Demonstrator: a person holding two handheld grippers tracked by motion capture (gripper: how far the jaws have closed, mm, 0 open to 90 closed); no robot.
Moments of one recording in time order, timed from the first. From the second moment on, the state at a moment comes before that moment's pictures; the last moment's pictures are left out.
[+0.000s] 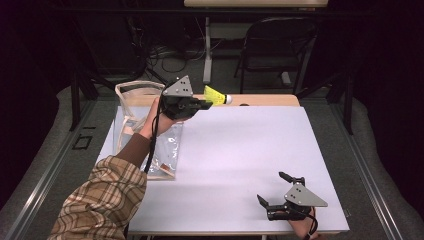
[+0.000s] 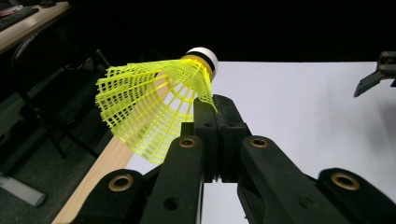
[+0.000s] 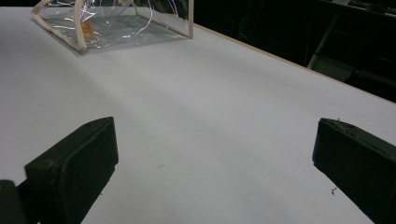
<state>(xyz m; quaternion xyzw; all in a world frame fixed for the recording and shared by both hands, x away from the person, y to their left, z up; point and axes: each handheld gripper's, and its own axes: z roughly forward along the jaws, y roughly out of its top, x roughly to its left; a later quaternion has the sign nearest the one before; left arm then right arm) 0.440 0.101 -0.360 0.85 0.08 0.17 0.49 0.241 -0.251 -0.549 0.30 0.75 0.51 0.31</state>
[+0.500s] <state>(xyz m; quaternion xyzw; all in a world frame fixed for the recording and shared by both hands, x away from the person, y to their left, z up) 0.443 0.119 -0.357 0.84 0.10 0.18 0.50 0.241 -0.251 -0.549 0.30 0.75 0.51 0.31</state>
